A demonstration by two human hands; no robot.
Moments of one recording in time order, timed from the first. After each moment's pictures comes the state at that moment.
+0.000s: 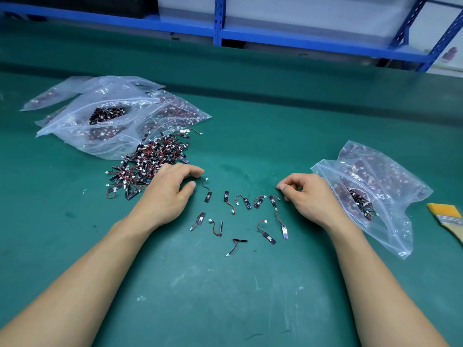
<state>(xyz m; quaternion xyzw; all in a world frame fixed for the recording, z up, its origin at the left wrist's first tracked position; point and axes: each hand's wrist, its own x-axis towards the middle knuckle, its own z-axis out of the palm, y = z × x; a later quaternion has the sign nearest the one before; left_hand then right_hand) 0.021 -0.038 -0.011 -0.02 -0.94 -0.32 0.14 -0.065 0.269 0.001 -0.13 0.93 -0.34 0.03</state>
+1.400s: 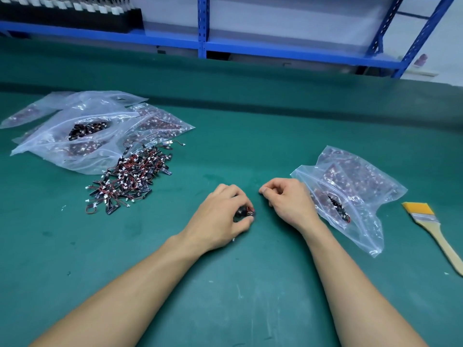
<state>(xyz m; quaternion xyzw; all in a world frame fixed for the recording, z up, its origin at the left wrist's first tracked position) 0.008 0.079 -0.007 -0.17 -0.93 -0.30 0.10 -0.066 0.265 -0.003 -0.09 0.93 -0.36 -0.01</state>
